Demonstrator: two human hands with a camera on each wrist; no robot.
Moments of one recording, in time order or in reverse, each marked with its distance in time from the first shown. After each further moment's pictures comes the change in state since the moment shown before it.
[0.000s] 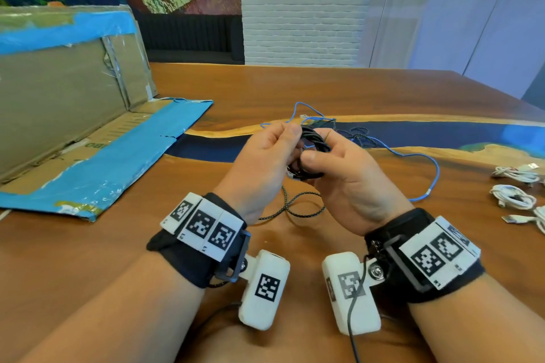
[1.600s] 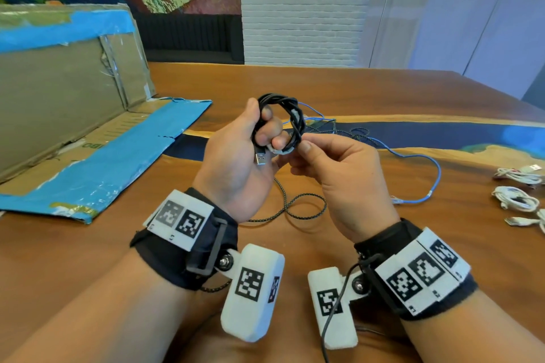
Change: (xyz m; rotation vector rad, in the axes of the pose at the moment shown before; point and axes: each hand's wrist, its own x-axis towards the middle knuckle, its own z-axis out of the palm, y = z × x) left_hand 0.005 0.010 -0.013 -0.606 0.053 -0.095; right_hand 0.003 0.012 0.010 -0.263 0.321 -0.216
